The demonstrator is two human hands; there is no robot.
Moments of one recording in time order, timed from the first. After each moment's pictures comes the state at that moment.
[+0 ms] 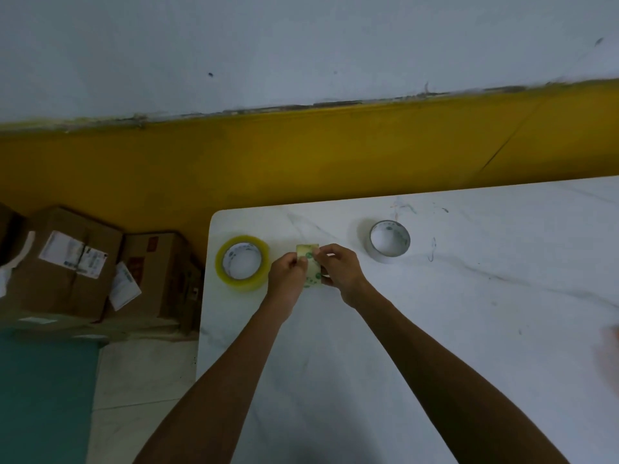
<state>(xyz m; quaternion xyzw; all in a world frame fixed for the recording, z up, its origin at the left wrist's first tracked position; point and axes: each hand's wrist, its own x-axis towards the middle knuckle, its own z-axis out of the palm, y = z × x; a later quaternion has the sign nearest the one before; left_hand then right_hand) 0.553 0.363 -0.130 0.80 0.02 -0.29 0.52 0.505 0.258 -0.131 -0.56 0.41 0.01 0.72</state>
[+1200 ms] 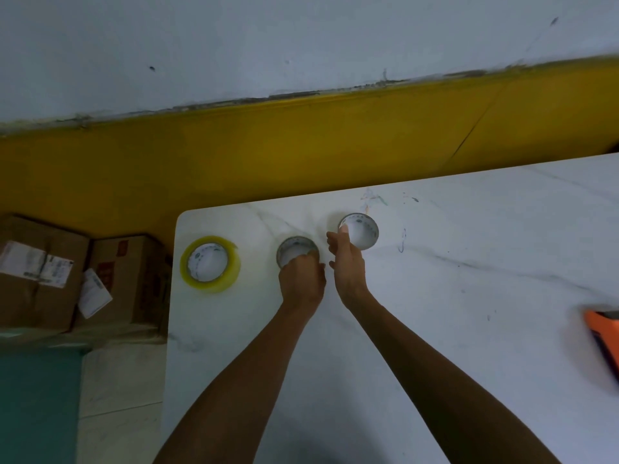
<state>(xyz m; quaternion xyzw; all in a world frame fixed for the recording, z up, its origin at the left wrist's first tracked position) 0.503 0.294 -0.161 0.94 -0.22 -0.18 0.18 0.466 0.225 -0.125 -0.54 0.47 -0.12 0.68</state>
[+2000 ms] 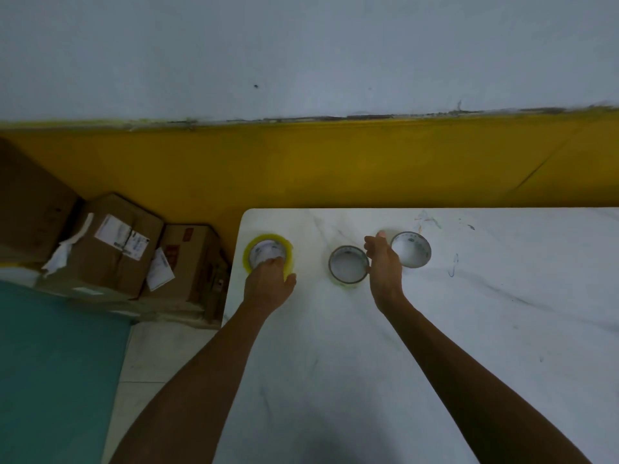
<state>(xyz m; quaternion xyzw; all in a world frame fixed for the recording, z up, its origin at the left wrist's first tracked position) 0.579 0.435 -0.144 0.95 -0.21 -0.13 0.16 0.486 0.245 -0.100 -0.60 0.44 -0.12 0.66</state>
